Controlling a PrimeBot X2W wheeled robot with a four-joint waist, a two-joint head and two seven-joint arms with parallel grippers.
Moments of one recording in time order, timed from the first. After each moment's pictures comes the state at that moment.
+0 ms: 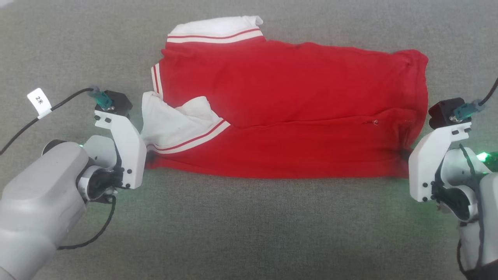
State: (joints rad) left arm -0.91 0.61 -1.04 0.61 -1.18 0.03 0.54; right arm -0.40 -0.26 0.01 0.16 0.31 0.13 0.84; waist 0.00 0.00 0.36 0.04
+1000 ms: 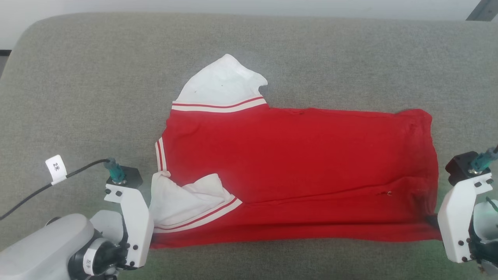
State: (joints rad) left arm -0.65 0.86 -1.07 0.04 -1.26 0.37 0.71; right arm -0.12 -0.45 0.02 -0.12 0.52 0.13 1.12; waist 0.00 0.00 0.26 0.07
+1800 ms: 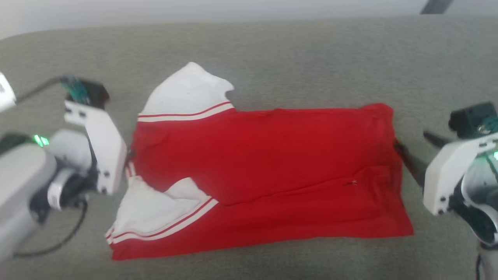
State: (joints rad) left arm -0.88 0.93 -1.01 -0.01 -1.13 0.38 0.73; right arm -0.25 -0.35 0.03 -0.15 0.42 0.13 0.79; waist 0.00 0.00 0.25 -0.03
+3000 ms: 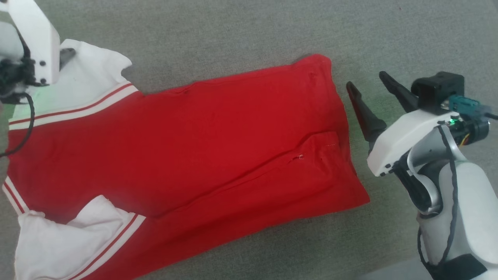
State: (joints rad) left arm -1.32 0.64 -0.99 0.92 -1.04 -0.07 0.62; right arm -0.45 -0.14 0.10 0.03 0.26 0.13 0.31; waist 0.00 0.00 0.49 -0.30
